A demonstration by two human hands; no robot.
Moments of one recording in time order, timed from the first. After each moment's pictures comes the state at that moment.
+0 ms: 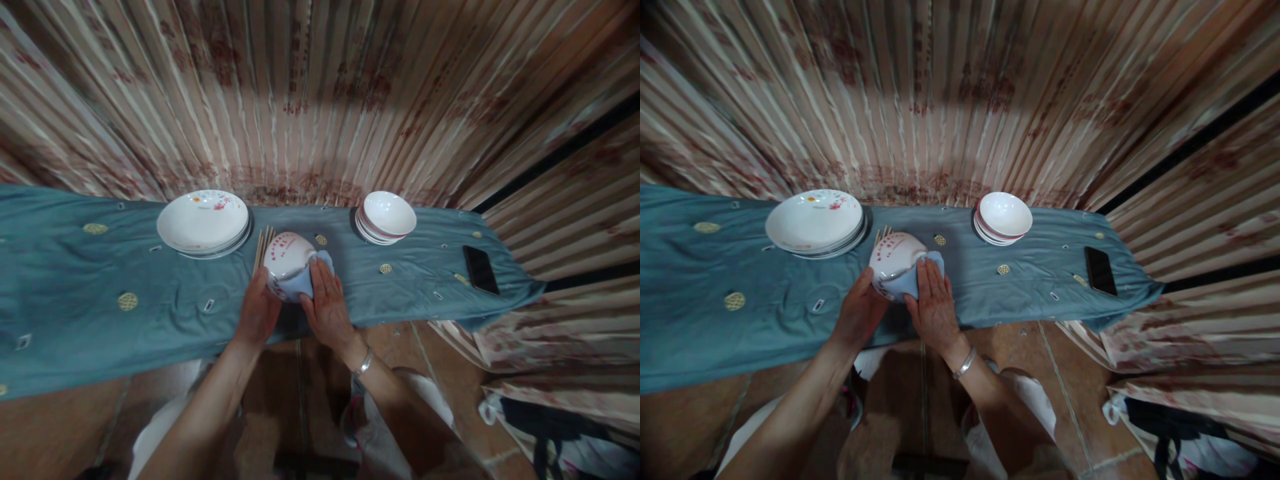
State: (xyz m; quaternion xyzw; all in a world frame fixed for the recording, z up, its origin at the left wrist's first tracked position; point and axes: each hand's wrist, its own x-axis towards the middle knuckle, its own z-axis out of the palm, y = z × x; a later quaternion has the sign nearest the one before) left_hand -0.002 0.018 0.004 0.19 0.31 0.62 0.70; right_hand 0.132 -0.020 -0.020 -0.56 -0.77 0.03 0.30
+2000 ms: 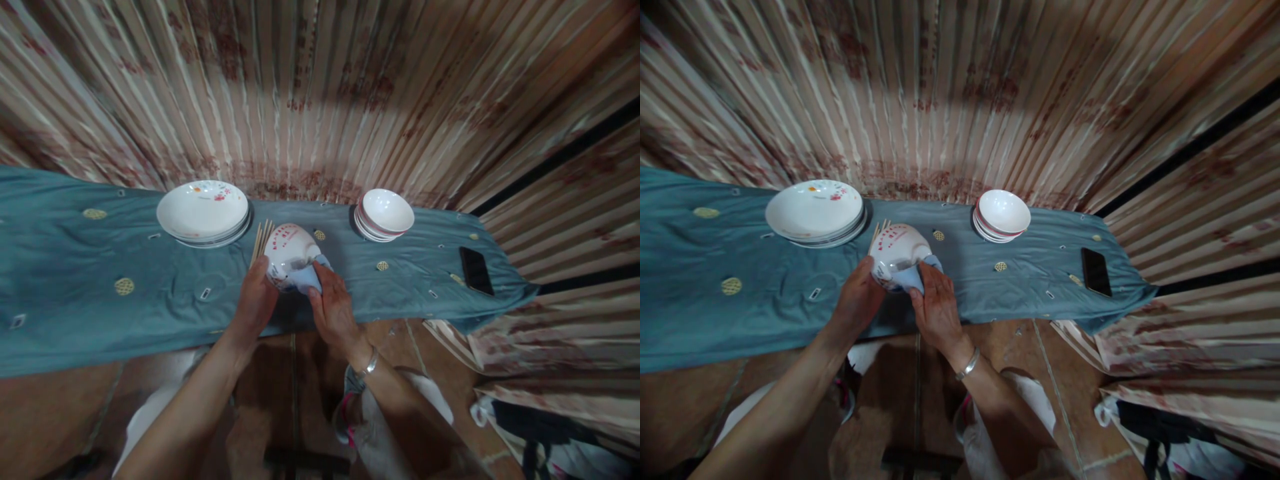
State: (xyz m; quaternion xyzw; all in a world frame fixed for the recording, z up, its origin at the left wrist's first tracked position) left_hand 0.004 0.020 0.004 0.22 0.30 0.63 0.68; right_hand 0.146 -0.032 -0.012 -0.53 -0.76 0.06 0.37
